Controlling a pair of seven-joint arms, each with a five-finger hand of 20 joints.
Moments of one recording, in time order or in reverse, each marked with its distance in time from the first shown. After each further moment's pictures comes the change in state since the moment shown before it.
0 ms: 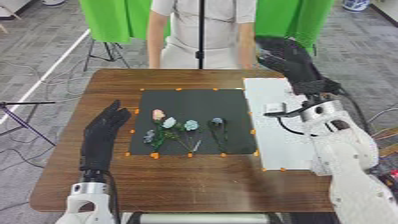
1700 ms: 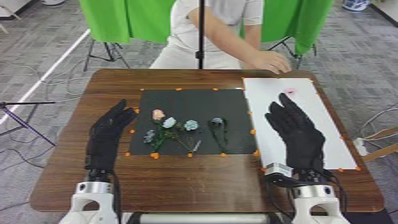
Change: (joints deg) left arm -0.7 -0.3 1.1 0.5 1.7 -1.2 0.5; right arm -30.7 -12.9 1.7 -4.5 37.1 4.4 -12.7
